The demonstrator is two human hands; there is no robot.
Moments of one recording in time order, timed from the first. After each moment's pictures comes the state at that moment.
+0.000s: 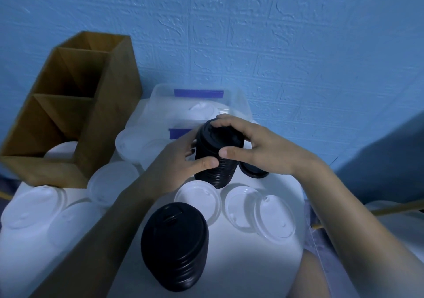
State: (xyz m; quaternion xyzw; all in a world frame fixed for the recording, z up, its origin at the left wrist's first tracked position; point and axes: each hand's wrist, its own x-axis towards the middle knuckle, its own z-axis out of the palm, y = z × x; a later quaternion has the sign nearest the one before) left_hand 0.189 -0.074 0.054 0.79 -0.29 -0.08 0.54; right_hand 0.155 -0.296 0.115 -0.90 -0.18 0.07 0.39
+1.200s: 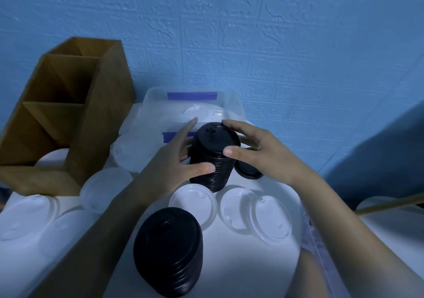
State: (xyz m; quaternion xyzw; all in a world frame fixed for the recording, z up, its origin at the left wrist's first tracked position) left_hand 0.190 -0.075 0.055 0.79 -0.24 -0.10 0.55; right_hand 0.141 -0.306 0.099 -0.85 -0.08 0.03 0.52
